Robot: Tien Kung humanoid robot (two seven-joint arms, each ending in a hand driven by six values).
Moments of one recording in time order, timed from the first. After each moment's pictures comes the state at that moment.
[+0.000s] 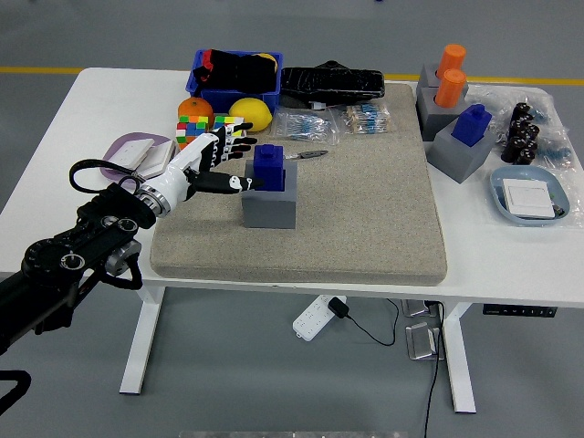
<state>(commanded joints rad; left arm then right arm) -0.76 0.20 -0.58 -0.73 0.80 -0.02 -0.31 0.04 -0.36 1.19 0.29 -1.35 0.15 -0.09</state>
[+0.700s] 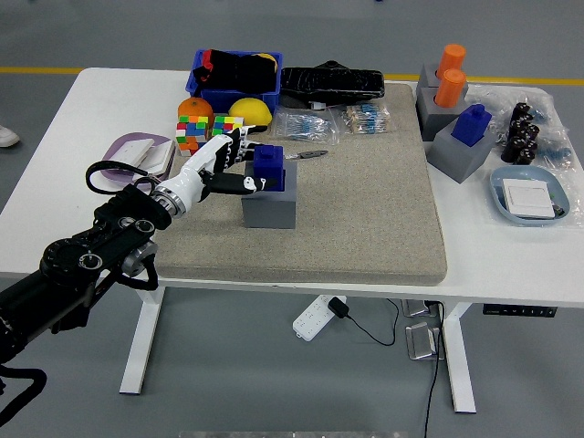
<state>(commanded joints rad) -0.78 0.15 -0.56 -0.70 0.80 0.00 -0.31 0.04 -0.35 1.17 0.29 -1.35 0.15 -0.09</state>
